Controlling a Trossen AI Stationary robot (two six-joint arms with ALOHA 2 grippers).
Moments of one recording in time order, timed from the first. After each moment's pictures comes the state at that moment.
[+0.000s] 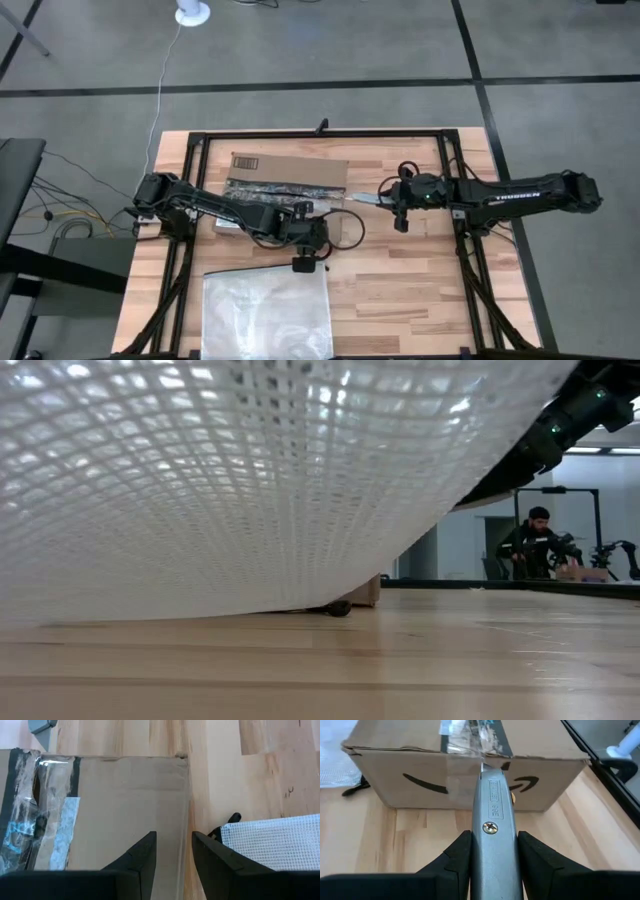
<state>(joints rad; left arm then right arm) -0.22 1.77 1.41 -0.69 -0.30 -0.09 -0.11 0.92 0.45 -0.12 0.13 -0.08</state>
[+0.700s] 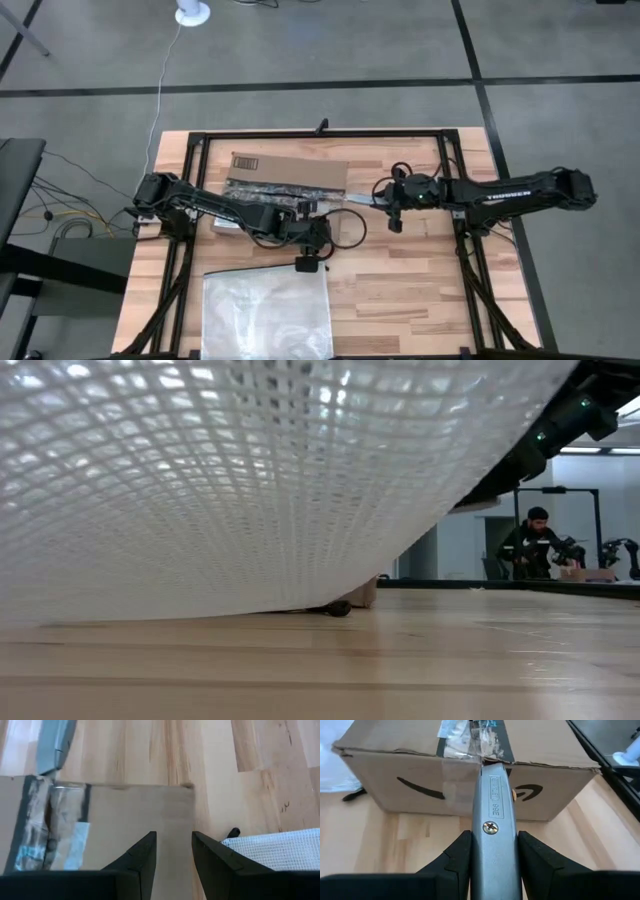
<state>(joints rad) -0.21 1.77 1.41 -0.62 -0.30 -0.05 -0.10 1.03 0.45 -0.01 0.10 -0.09</state>
